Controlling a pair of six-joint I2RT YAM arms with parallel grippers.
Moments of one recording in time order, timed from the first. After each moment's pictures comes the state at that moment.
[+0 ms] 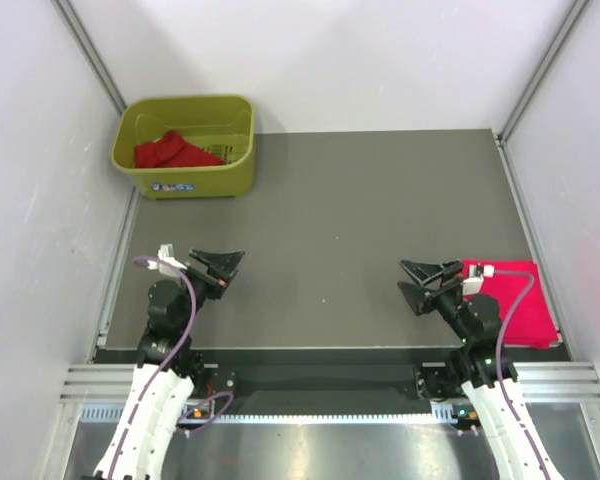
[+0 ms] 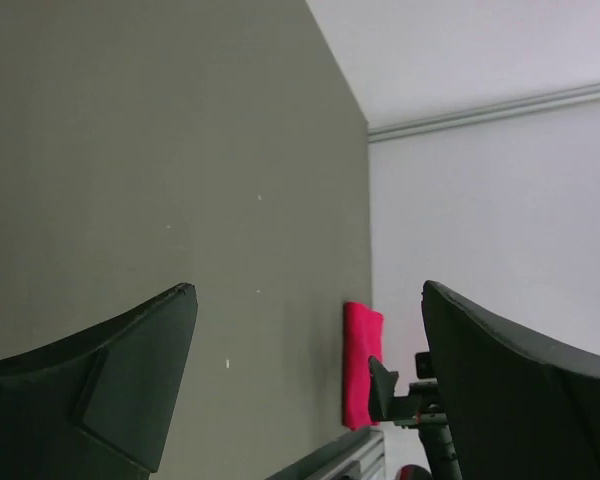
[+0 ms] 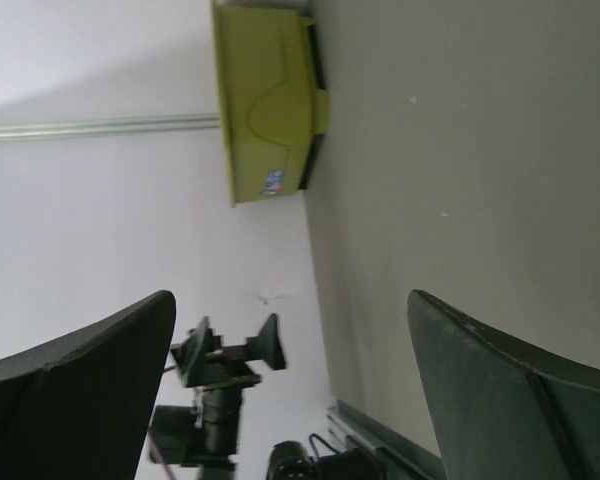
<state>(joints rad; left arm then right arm) -0.12 0.27 0.17 -0.02 0.28 -1.19 0.22 0.01 0.03 -0.14 -0.25 1.49</state>
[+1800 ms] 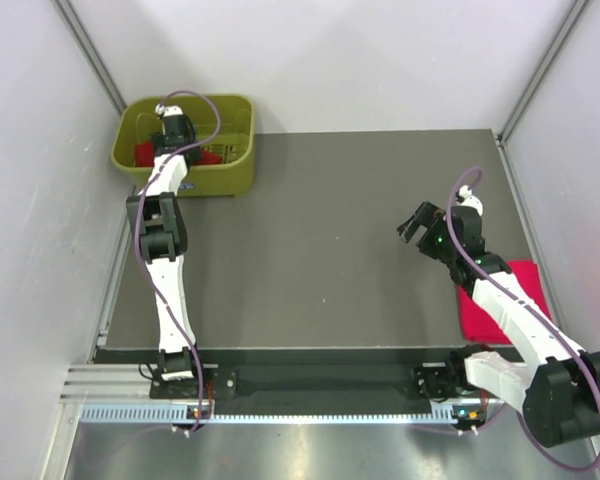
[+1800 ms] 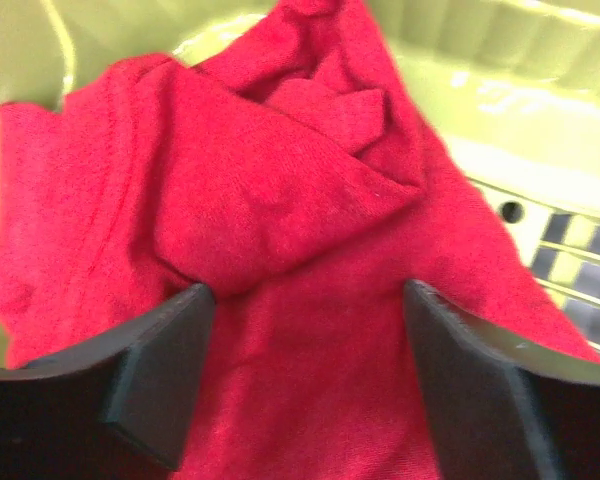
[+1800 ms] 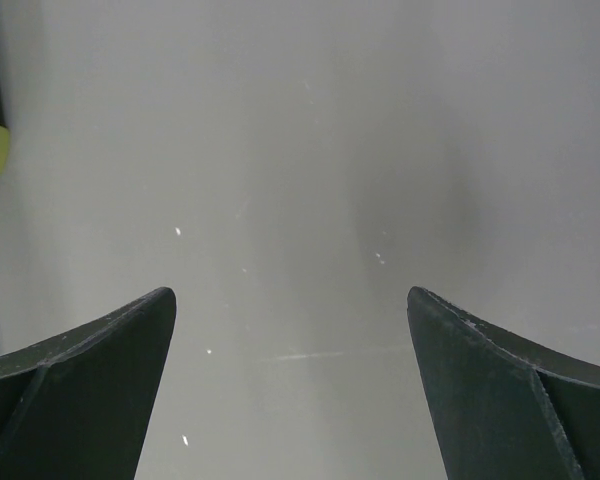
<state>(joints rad) 0.11 2.49 2.16 -0.26 -0.35 -0.05 0.21 1.02 0.64 -0.21 0.05 0.66</state>
